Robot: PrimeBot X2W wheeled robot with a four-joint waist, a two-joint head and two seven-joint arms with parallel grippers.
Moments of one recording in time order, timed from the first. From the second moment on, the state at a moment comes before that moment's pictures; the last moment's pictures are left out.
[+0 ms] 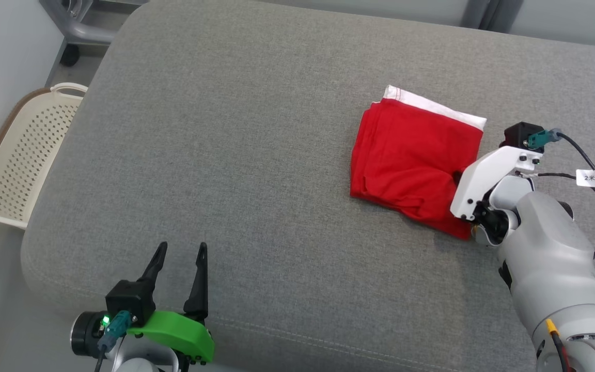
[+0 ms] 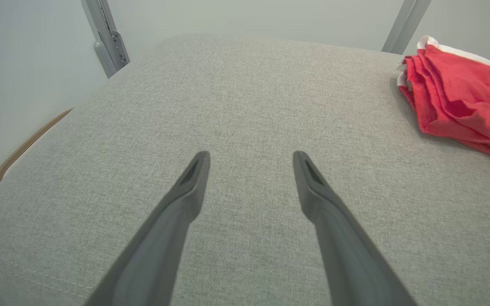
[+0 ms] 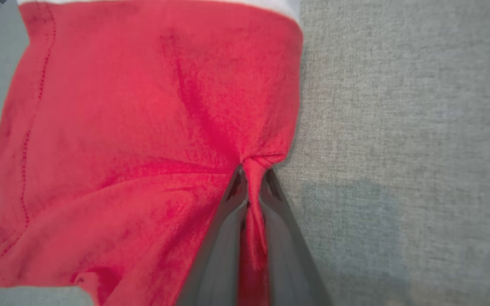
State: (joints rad) left arm -0.13 0.23 -0.42 0.27 -0.45 0.12 -0.23; right arm -0.84 -0.05 -0.23 1.13 0.15 0.13 0.27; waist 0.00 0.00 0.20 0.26
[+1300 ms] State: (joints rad) left arm -0.22 0.28 -0.45 0.16 -0.42 0.13 -0.19; right arm -0.99 -0.49 0.36 0.66 0.14 0.13 0.64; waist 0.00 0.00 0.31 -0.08
